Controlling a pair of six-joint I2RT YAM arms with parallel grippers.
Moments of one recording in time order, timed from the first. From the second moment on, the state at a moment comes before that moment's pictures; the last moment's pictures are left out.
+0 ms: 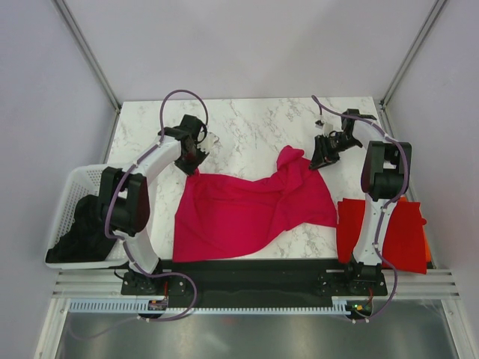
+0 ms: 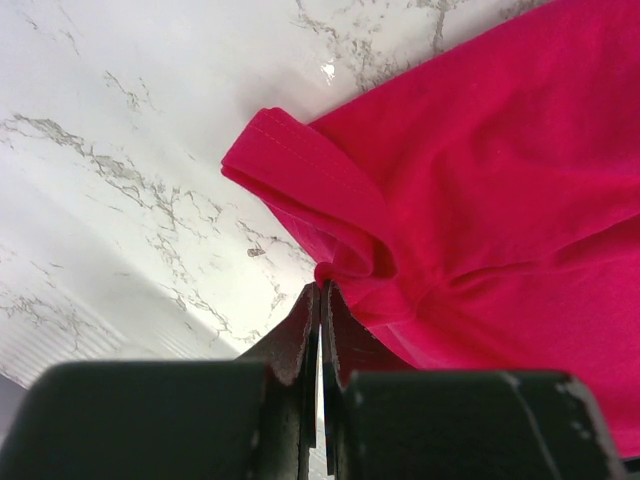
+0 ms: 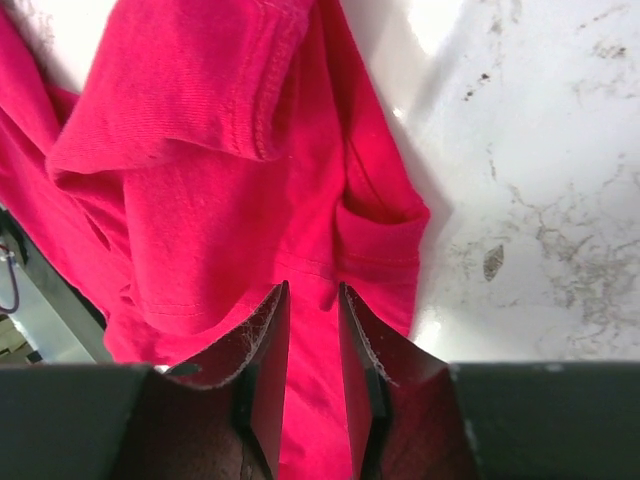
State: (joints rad) left arm -0.31 1.81 1.39 -0.83 -0.05 0.36; right arm -0.08 2.23 1.73 -0.98 -0.72 -0.32
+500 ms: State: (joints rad) left arm -0.31 1.83 1.39 -0.83 -0.05 0.36; right arm -0.08 2.23 1.73 -0.98 -0.68 -0.33
